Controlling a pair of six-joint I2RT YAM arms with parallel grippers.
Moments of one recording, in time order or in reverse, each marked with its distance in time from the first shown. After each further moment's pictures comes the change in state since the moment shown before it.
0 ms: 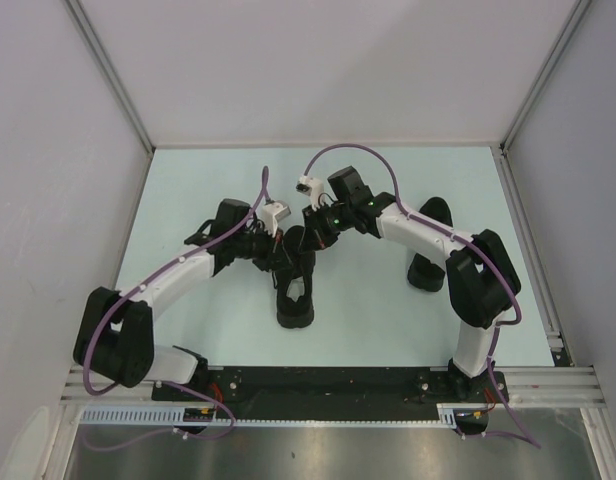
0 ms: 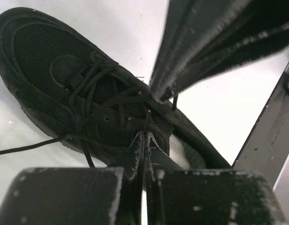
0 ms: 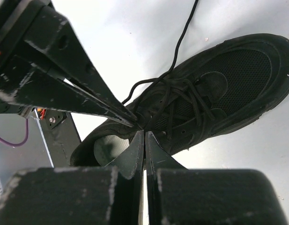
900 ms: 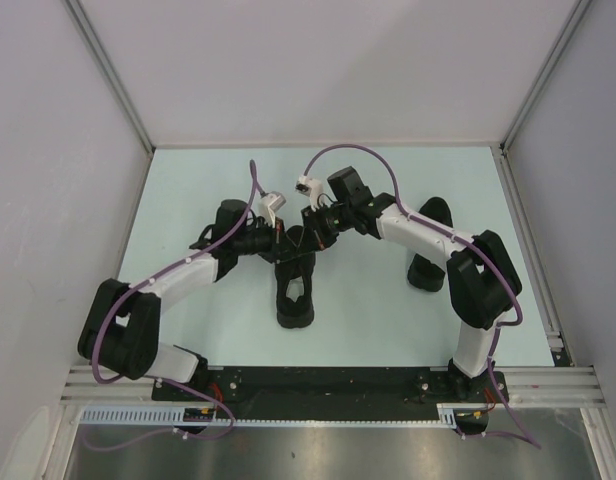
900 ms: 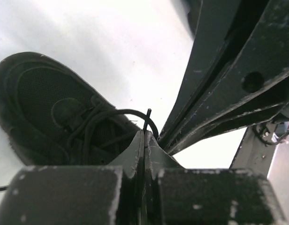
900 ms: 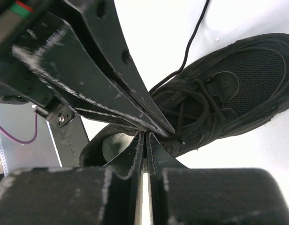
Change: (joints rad) left arm 0.002 0.048 -0.069 0.348 0.037 -0.273; right arm 0.006 -0.008 -0.006 0.010 -0.026 0.025
